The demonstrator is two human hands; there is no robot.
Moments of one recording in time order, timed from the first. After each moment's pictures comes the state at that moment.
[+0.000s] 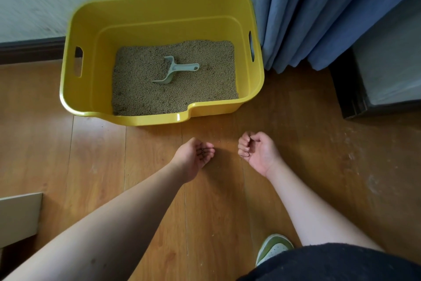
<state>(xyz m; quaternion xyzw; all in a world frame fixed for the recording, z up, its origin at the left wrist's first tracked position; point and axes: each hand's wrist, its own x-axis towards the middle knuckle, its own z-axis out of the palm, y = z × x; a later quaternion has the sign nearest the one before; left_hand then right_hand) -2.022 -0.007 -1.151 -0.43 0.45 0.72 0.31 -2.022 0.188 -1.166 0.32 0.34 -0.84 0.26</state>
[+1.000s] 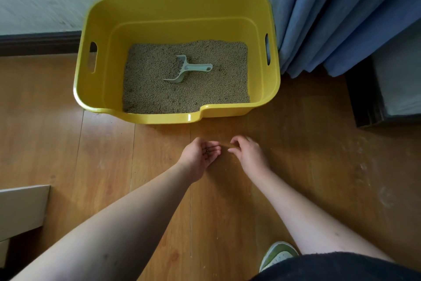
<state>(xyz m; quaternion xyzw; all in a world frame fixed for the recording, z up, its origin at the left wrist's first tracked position) -2.026 -0.010 -1.159 -0.45 0.42 0.74 0.27 -2.023 0.150 -1.190 0.01 0.93 -0.30 0.19</state>
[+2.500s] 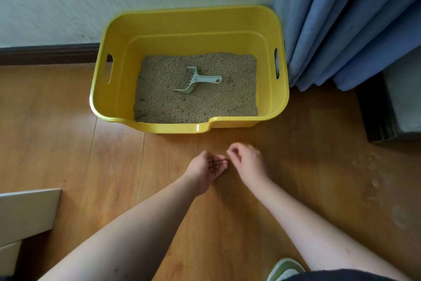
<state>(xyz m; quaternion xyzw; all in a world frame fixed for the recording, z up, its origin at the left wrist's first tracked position) -2.022 -0.011 -1.159 -0.48 0.40 0.74 0.27 -2.027 0.131 -1.176 -0.03 0.92 -0.37 0.10</state>
